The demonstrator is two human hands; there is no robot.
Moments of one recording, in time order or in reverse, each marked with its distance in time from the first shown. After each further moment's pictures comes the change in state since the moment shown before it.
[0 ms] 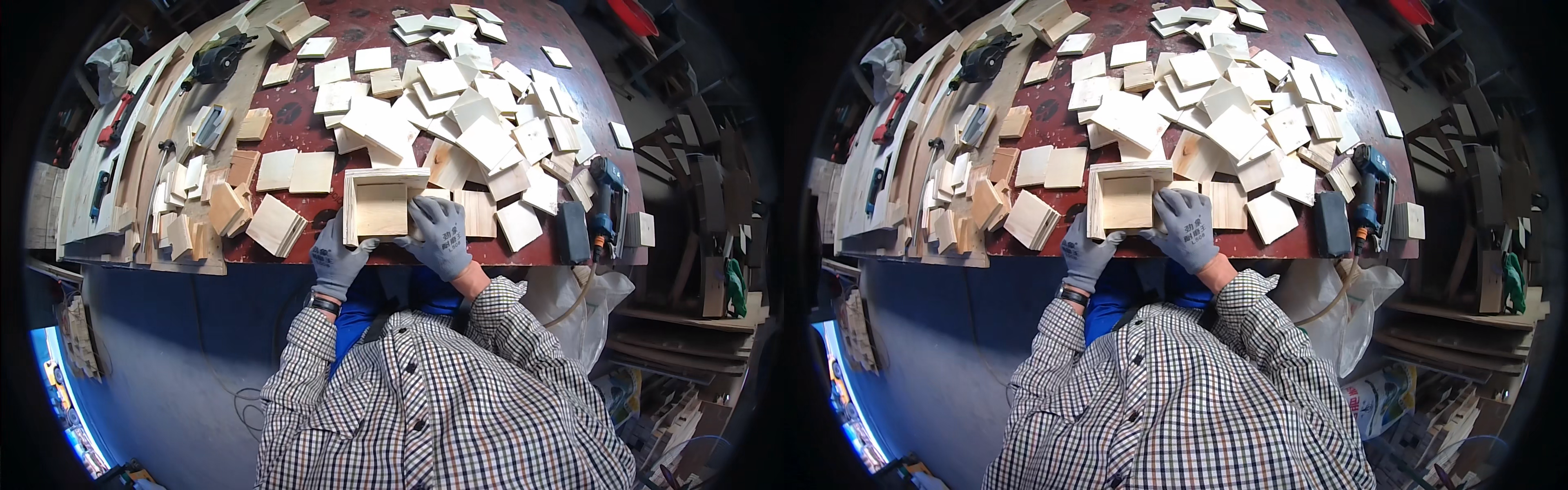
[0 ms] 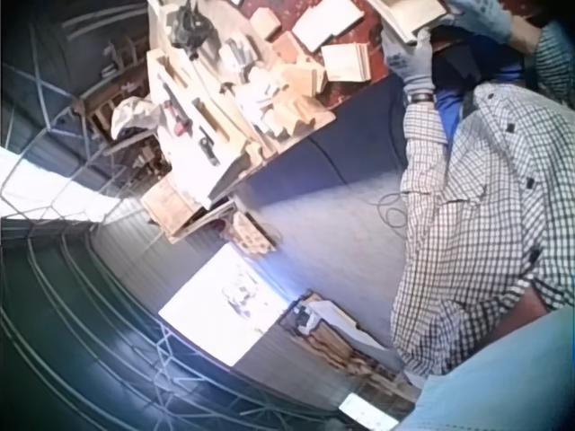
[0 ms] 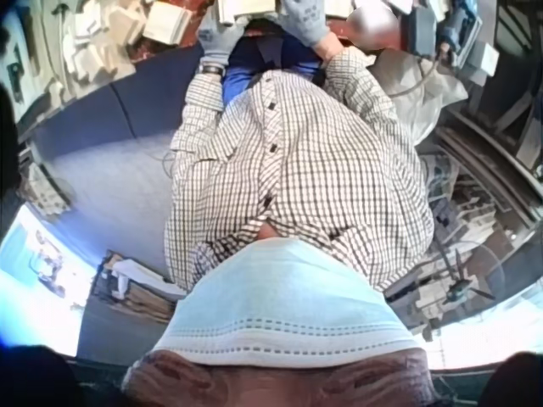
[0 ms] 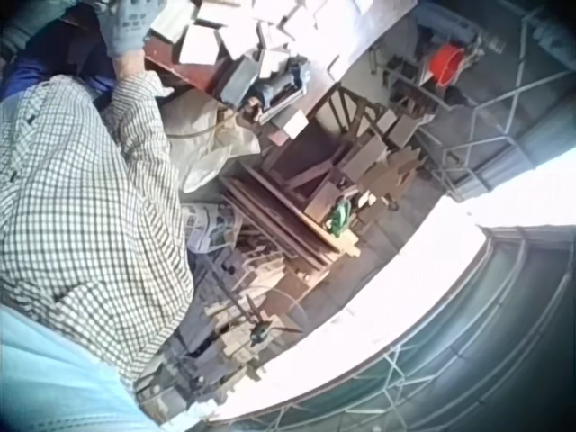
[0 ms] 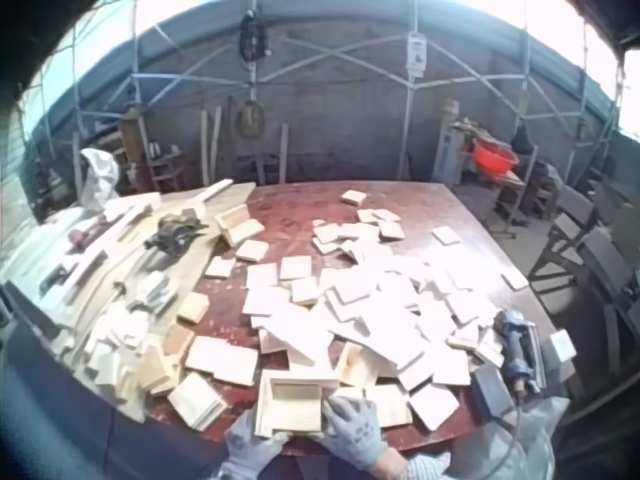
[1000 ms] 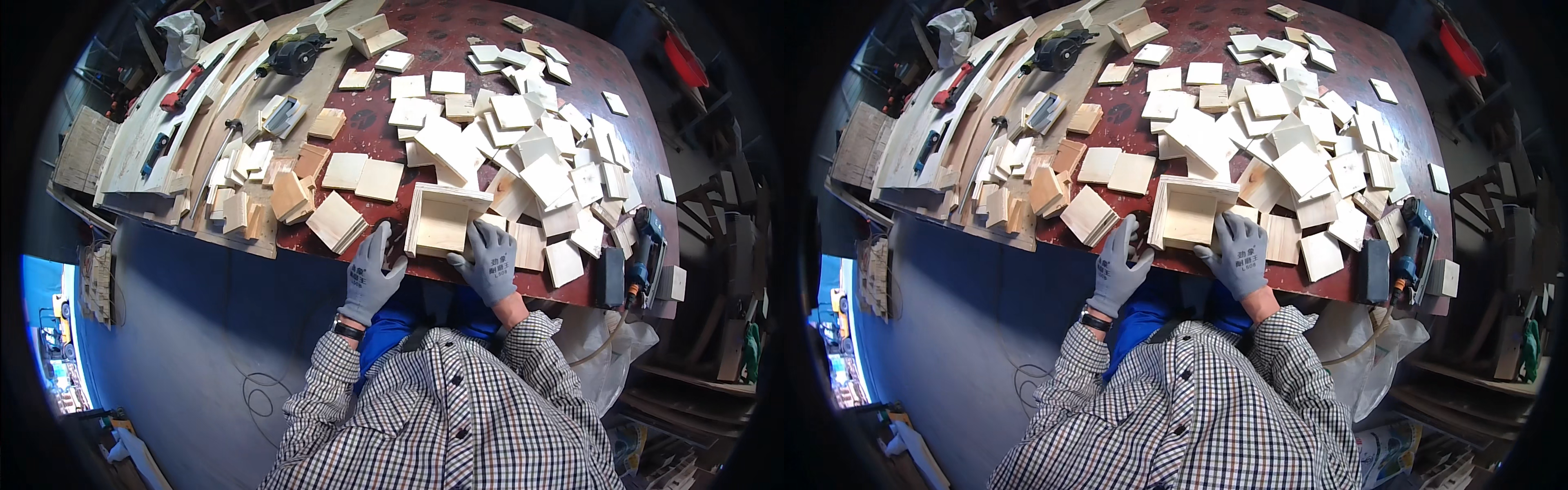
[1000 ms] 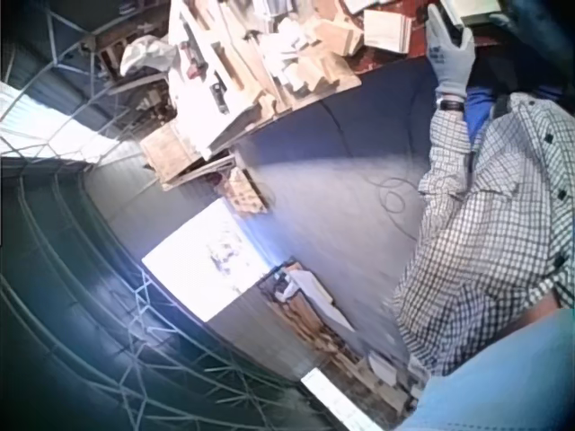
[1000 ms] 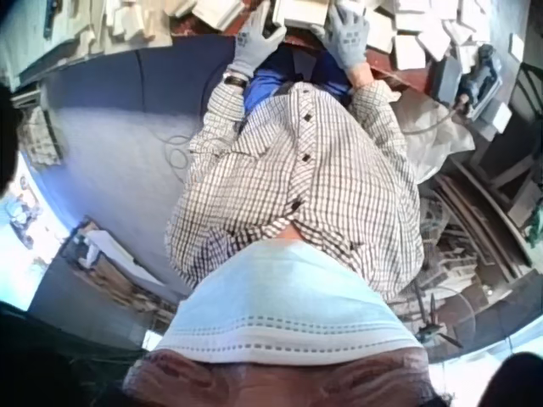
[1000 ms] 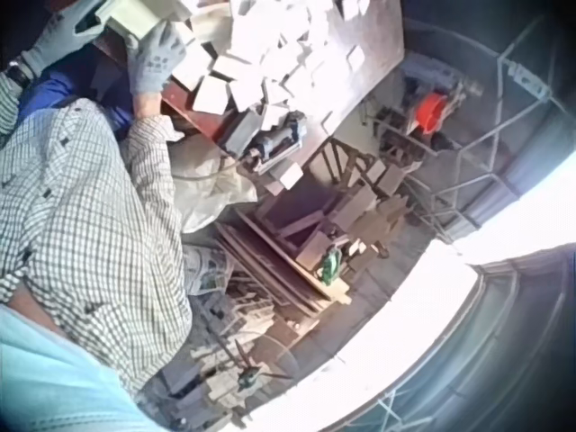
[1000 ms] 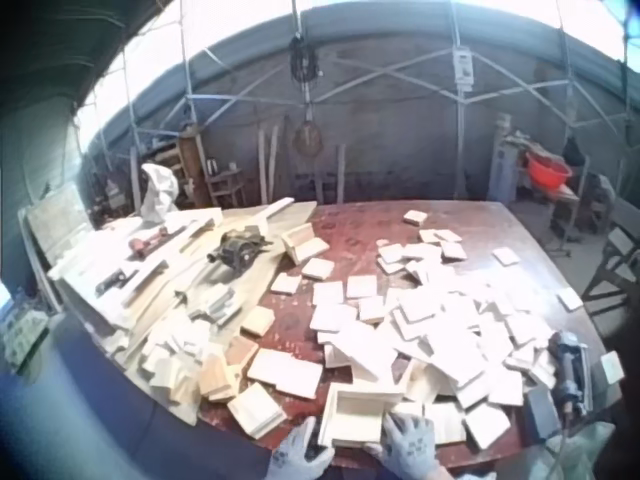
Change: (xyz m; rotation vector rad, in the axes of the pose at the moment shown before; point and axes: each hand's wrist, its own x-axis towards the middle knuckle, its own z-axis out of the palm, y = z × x) left_hand -0.019 0.001 -0.049 -0.063 -0.056 -0.108; right_hand -0.004 -0.005 0.006 -0.108 -0.066 0.047
